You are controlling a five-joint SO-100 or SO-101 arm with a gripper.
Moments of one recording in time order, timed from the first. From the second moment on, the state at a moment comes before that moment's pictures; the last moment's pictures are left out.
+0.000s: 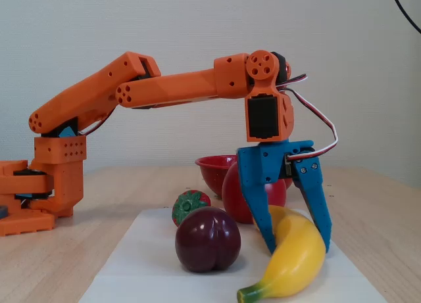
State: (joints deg) arm -20.9 29.8 16.3 92.0 17.7
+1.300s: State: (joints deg) arm -12.1 81.9 50.2 96.1 8.9
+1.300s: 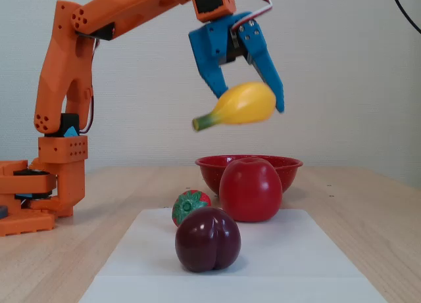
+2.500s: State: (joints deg) arm 35.8 85.8 56.7 95.6 -5.2
